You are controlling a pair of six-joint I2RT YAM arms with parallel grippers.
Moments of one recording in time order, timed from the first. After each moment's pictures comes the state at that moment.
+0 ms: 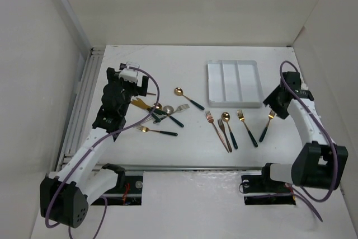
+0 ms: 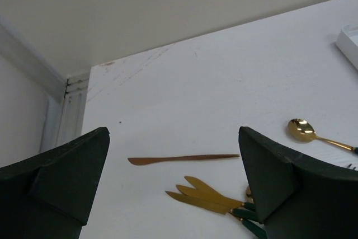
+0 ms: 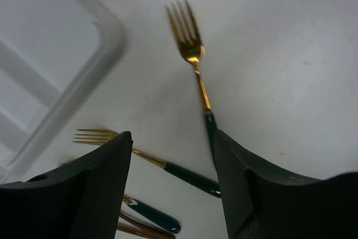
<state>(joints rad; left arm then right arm) -0.30 0.96 0.69 0.22 -0.15 0.22 -0.10 1.24 1.02 -0.72 0.23 0.63</state>
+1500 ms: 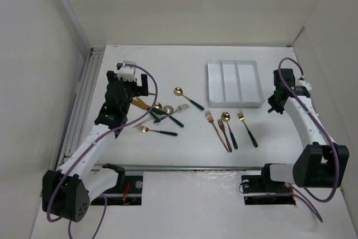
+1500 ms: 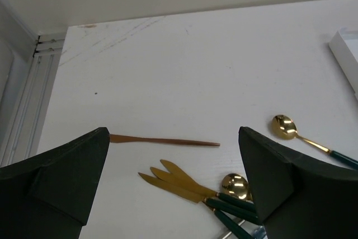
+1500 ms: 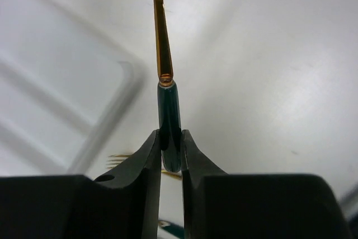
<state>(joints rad) -0.29 1.02 0.69 0.19 -0.20 0.01 -0.08 1.30 1.01 -0.86 0.43 0.91</state>
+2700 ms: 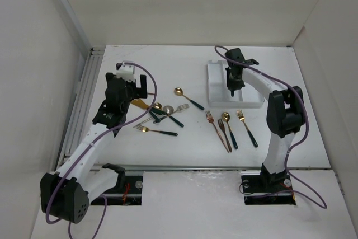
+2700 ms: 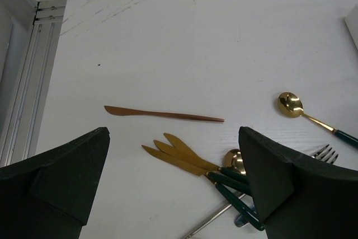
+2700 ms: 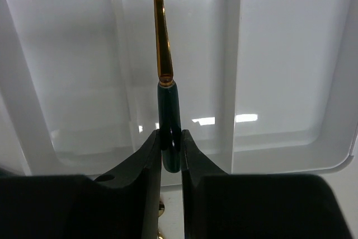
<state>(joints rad) -0.30 1.01 0.75 -0.01 -0.23 -0.02 0.29 1.95 1.56 -0.72 0.25 0.28</state>
